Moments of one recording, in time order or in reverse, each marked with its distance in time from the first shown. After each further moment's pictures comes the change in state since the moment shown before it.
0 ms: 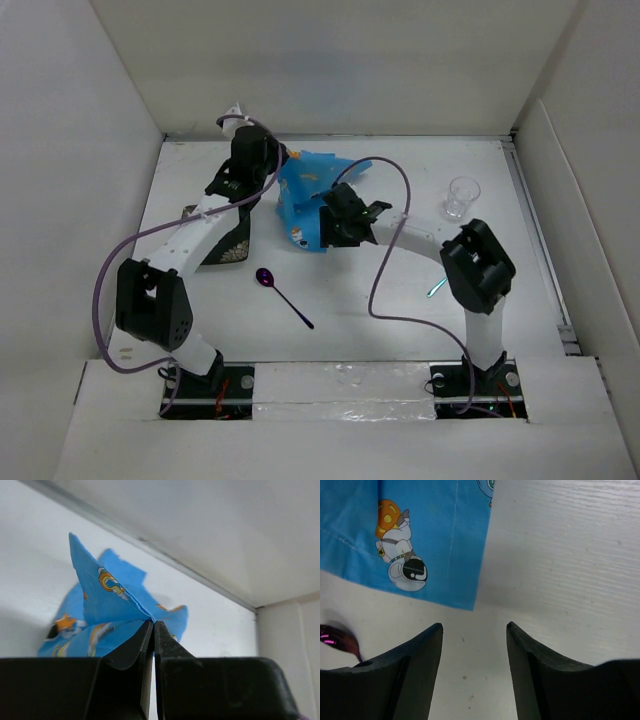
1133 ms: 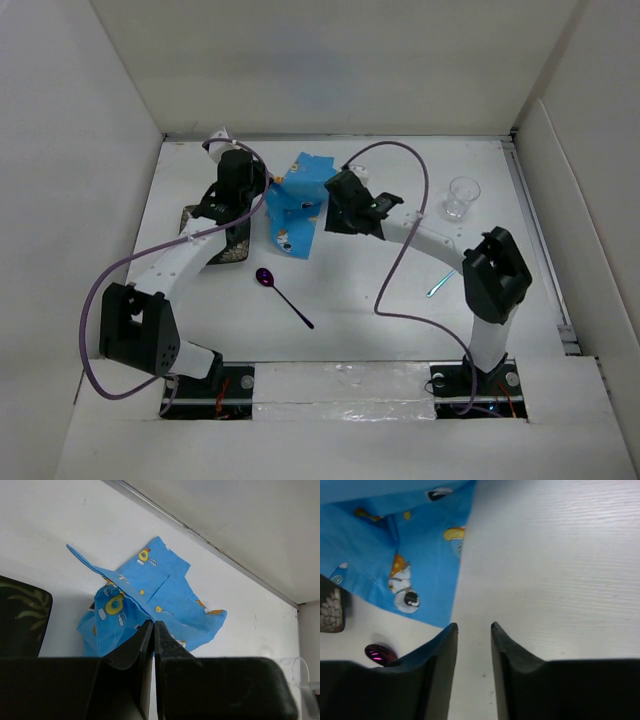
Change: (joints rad) left arm 0.061 -0.167 -0.264 0.003 -0.033 0.066; right arm -0.002 -0.095 0.054 -0.067 0.116 0.121
